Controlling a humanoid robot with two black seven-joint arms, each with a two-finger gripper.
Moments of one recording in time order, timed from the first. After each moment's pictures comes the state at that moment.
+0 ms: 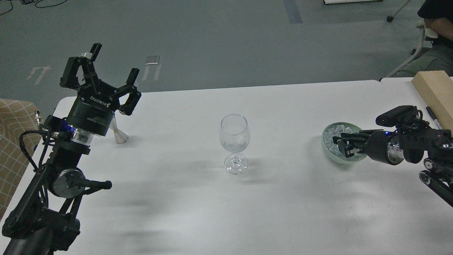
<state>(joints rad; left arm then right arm) -0.21 0.26 -1.44 -1.36 0.63 -0.48 -0.28 0.44 -0.63 0.83 1.17 -2.18 0.36 0.29</state>
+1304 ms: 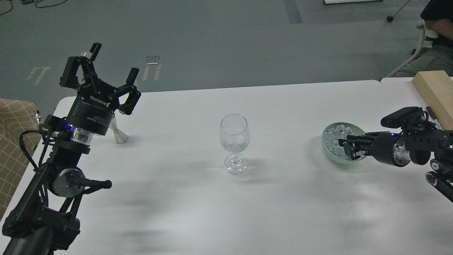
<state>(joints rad) -0.21 0.26 -1.44 -1.35 0.63 -0.48 -0.28 0.43 -0.66 0.83 1.18 -2.18 0.38 0.29</state>
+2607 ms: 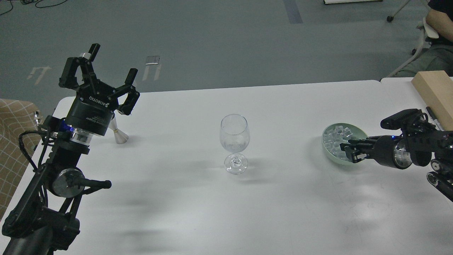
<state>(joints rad) -0.21 0.26 -1.44 -1.34 0.63 -0.48 -0.29 0.43 -0.66 0.83 1.17 -2.18 0.42 0.29</state>
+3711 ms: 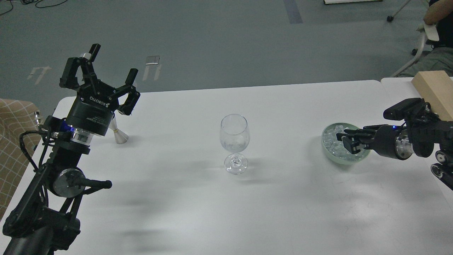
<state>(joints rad) -0.21 0.25 -1.44 -1.34 0.64 -0.48 -0.29 0.45 -0.70 0.87 1.24 -2.18 0.42 0.34</state>
